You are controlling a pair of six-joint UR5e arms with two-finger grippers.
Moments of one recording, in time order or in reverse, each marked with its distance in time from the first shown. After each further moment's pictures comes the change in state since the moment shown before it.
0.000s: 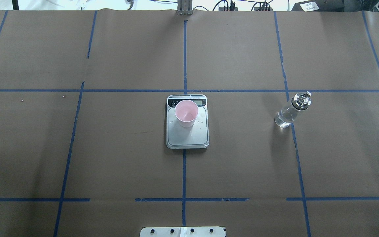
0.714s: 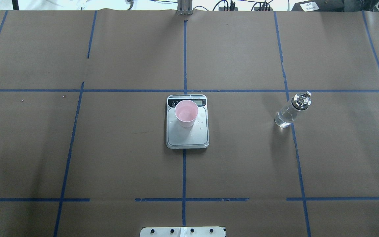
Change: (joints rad) left arm 0.001 -0.005 0.001 -0.006 -0.022 -0.004; right arm -0.001 -0.003 0.004 0.003 0.005 0.000
